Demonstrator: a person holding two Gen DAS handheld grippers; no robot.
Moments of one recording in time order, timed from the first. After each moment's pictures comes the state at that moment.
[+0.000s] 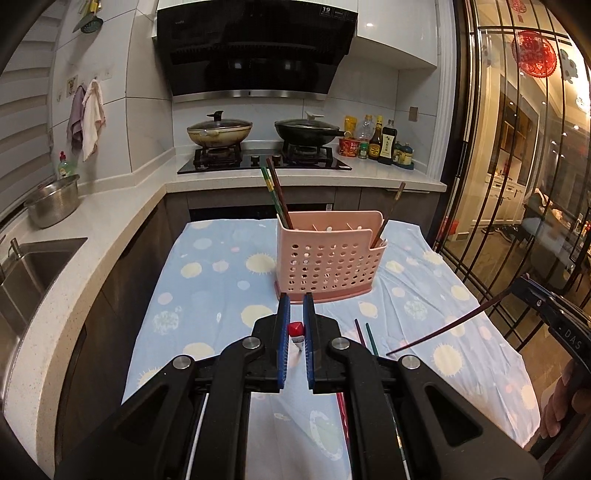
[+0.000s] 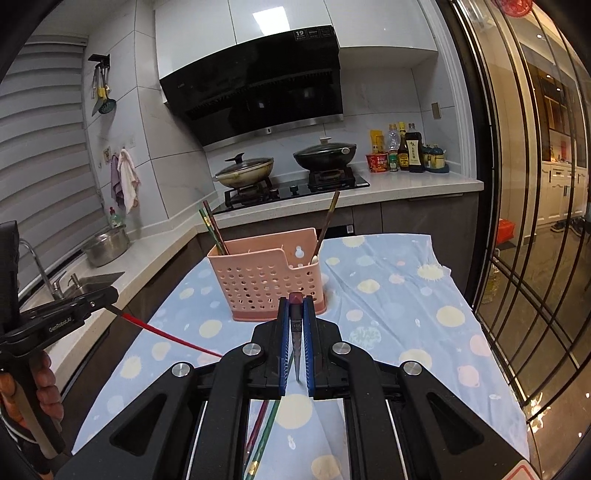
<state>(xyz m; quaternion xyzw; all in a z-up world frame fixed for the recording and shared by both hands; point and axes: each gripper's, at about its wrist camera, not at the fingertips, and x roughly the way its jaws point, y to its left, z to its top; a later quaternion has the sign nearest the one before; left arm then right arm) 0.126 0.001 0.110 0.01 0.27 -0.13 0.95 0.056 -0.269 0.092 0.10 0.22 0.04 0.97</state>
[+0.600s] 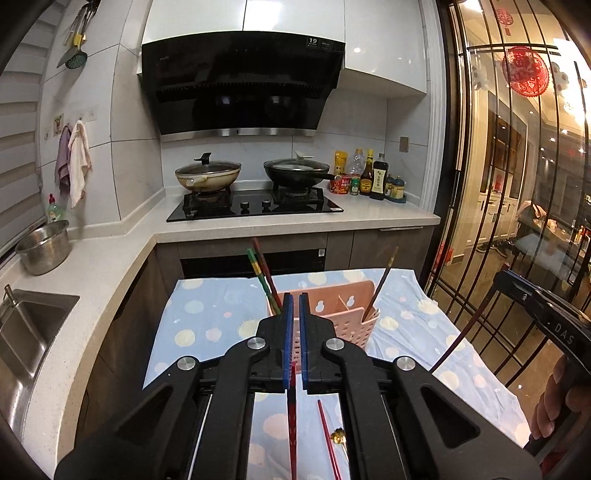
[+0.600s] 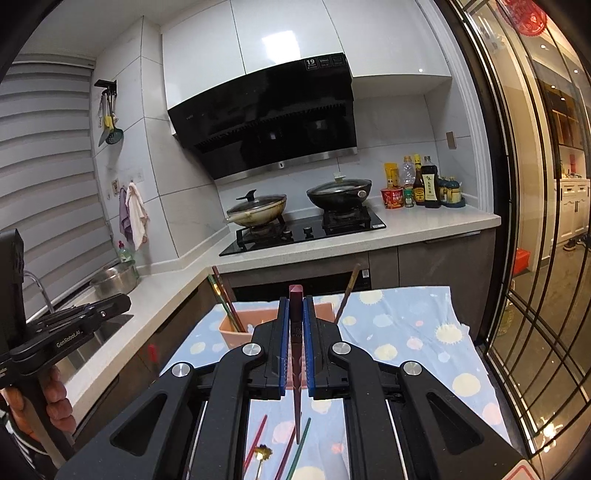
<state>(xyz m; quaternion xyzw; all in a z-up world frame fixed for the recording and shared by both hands) 0.170 -0.017 0.174 0.02 0.21 -0.15 0.97 0.114 -0.272 0.155 0.11 0.16 0.06 0.98</state>
